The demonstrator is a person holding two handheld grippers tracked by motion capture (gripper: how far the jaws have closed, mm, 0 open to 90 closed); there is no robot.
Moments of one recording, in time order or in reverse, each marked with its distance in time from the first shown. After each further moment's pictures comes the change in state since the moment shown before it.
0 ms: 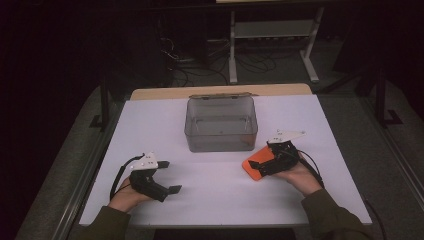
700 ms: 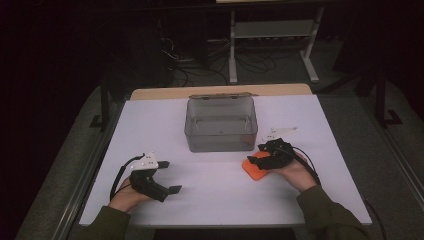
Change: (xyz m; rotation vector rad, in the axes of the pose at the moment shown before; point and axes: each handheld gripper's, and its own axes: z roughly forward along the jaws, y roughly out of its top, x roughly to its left) left arm 0.000 0.000 0.000 0.002 0.002 -0.001; right arm 0.002 0.010 0.010 0.094 -0.006 -0.017
